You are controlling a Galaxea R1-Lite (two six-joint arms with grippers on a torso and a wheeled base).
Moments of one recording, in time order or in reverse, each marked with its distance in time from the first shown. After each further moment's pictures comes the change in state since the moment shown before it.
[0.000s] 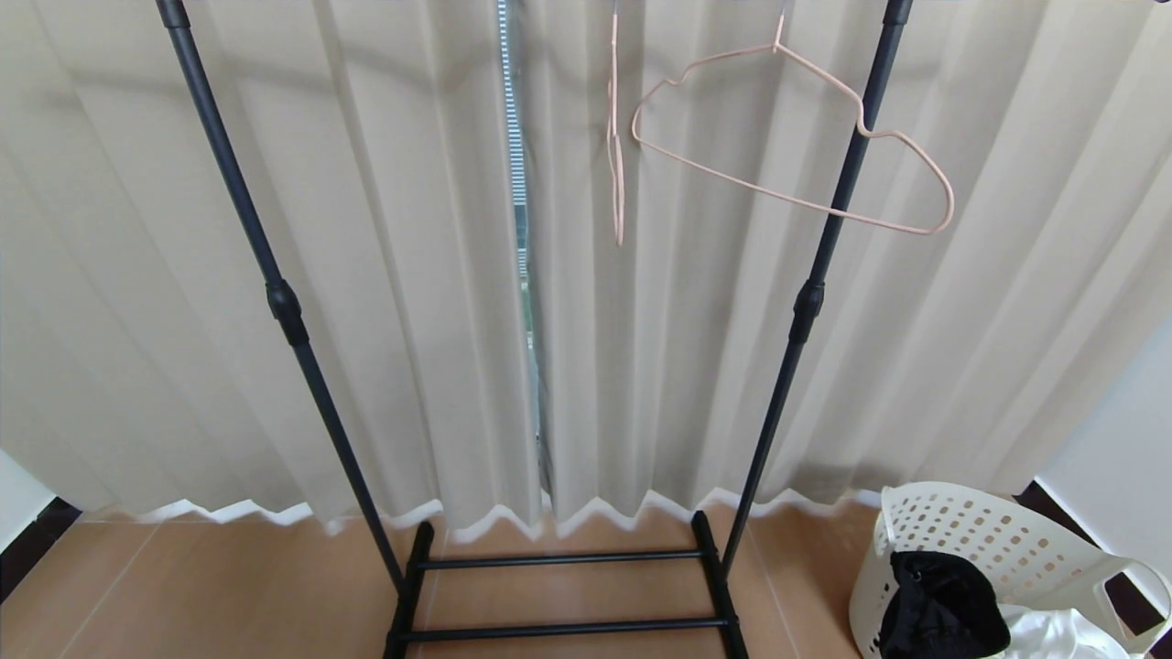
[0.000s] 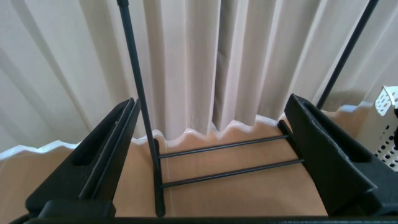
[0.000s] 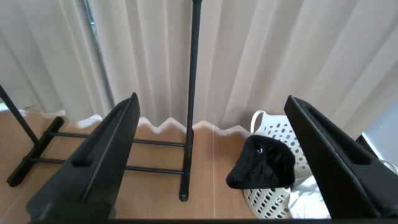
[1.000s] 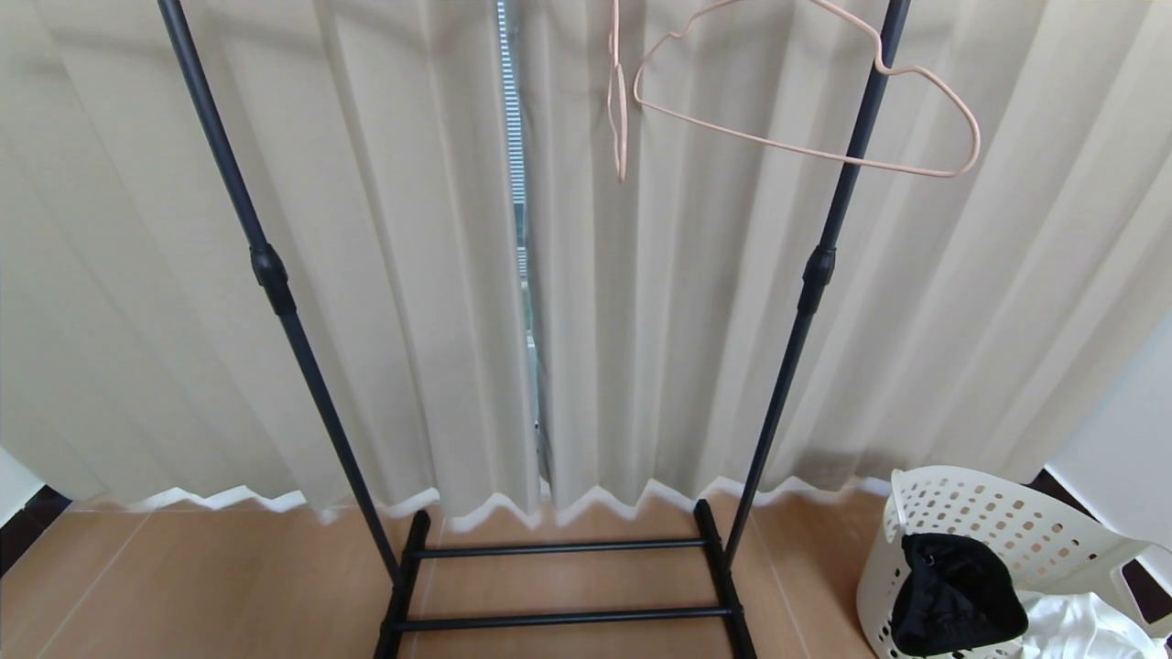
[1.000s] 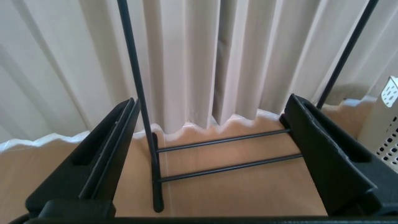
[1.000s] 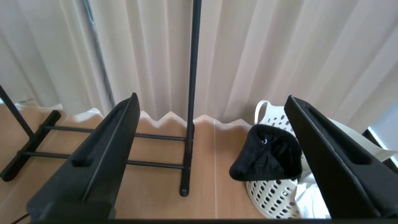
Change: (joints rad) left arm 0.000 0.000 0.000 0.000 0.001 -0.002; right arm 0.000 0.000 0.000 0.000 -0.002 0.000
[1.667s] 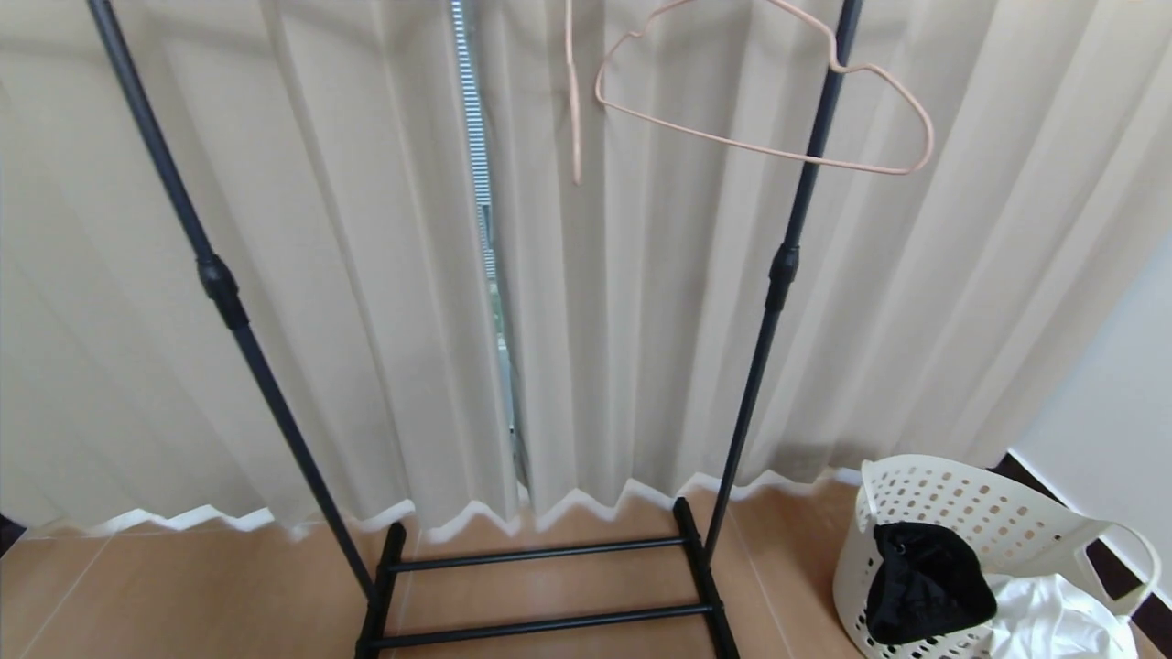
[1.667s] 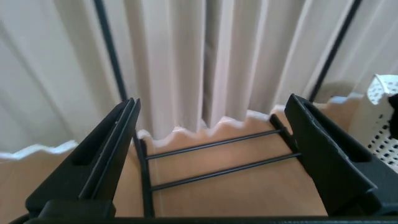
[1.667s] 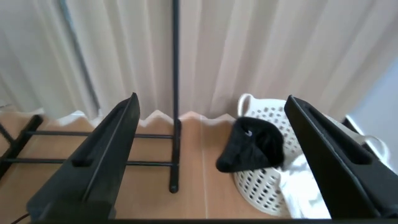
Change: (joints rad) left arm 0.000 0.000 0.000 0.000 0.000 0.000; right arm 0.000 0.000 0.001 -0.001 -0.010 -0.001
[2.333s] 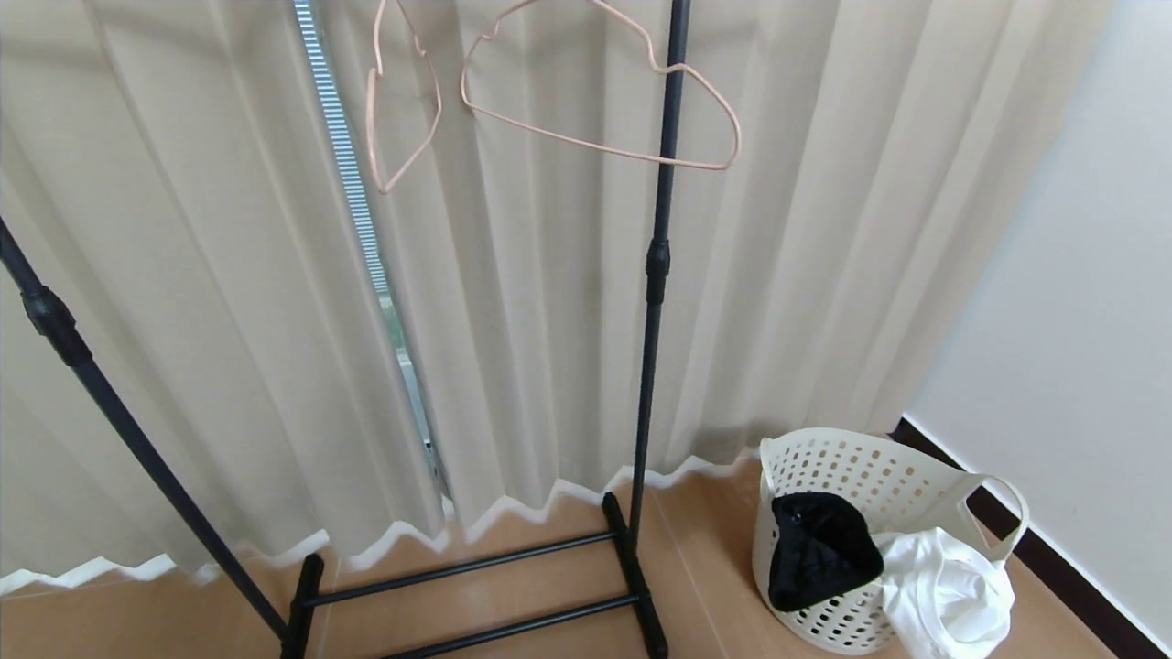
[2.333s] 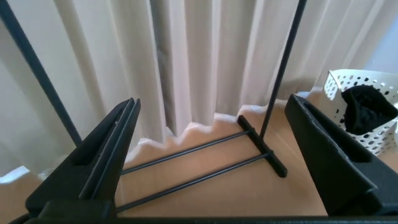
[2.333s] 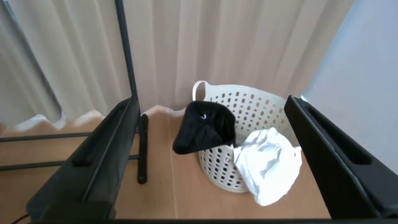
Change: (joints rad) left arm 0.000 0.000 0.000 0.001 -0.001 0.001; right arm 0.000 0.000 0.000 -0.001 -0.003 0.000
